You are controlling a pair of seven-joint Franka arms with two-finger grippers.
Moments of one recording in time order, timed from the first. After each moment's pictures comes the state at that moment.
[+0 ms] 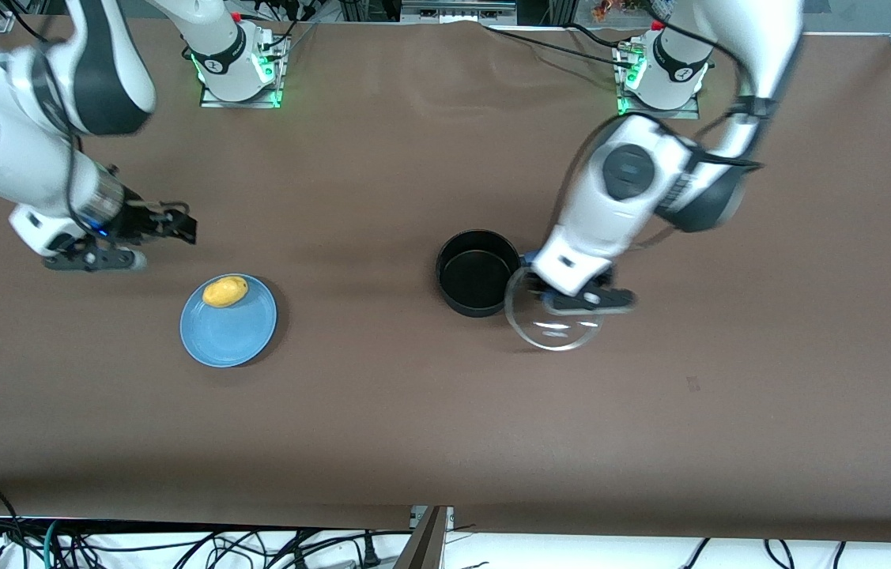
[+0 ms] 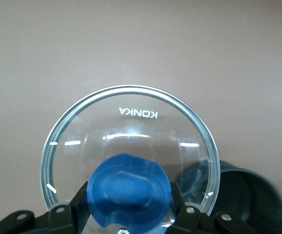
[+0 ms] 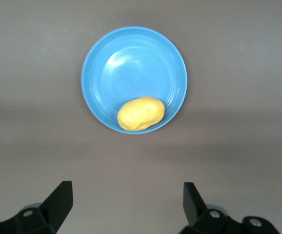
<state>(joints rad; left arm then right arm) -0.16 0.39 -0.29 -1.75 0.10 2.22 -0.51 0.20 0.11 -0.09 -2.00 0.03 2.01 0.11</state>
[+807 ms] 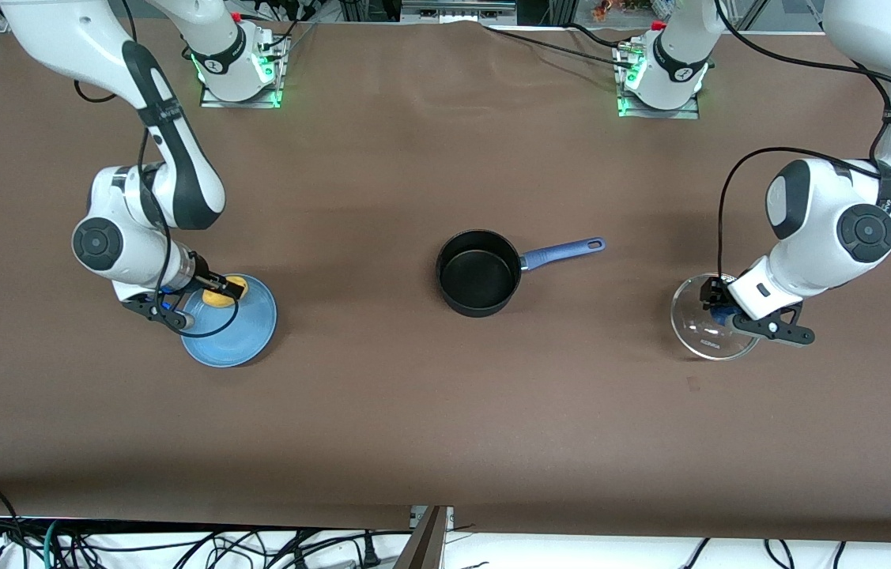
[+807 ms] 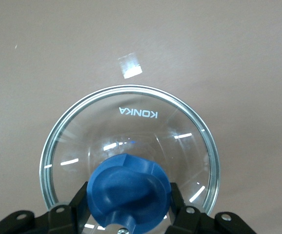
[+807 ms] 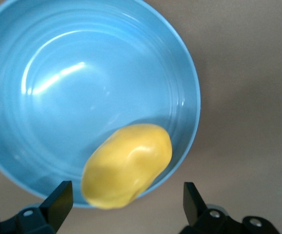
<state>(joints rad) 0.08 0.35 -0.07 -1.99 0.05 2.34 0.20 0.19 0.44 -0.09 -2.01 0.07 2.30 0.44</state>
